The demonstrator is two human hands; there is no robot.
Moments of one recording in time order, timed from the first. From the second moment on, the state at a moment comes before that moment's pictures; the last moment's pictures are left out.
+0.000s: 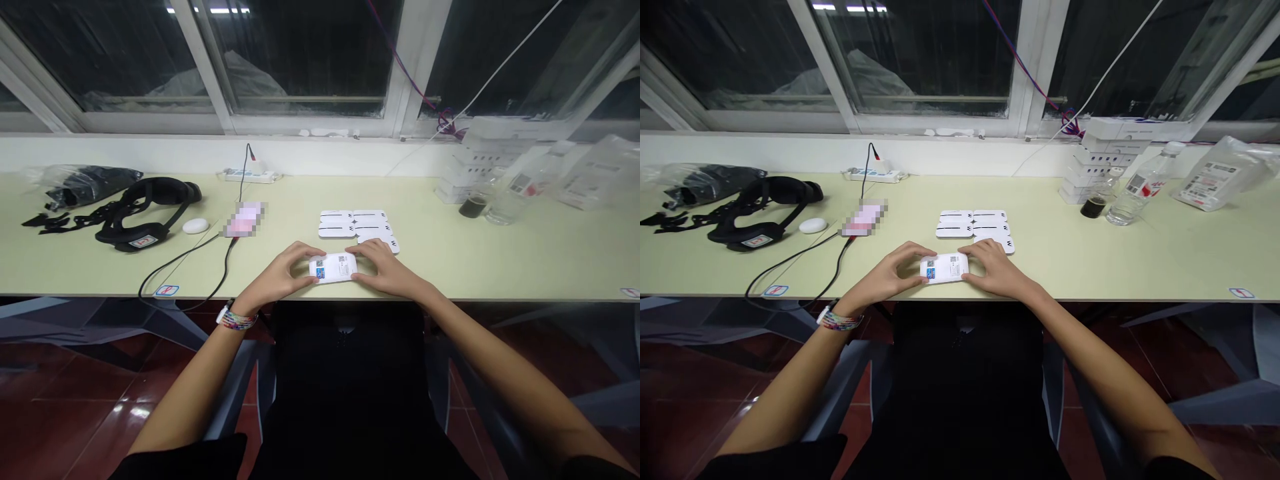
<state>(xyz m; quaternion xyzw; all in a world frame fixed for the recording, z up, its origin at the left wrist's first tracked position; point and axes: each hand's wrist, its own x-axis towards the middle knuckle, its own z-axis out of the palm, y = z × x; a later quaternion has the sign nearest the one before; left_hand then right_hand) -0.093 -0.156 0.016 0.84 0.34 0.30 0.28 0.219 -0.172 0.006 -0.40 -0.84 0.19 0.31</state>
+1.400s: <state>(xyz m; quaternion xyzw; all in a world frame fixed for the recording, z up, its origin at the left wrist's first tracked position) -0.063 -0.138 0.040 0.92 0.30 0.19 0.18 0.217 -0.187 -0.003 -0.32 -0.85 0.05 0.42</state>
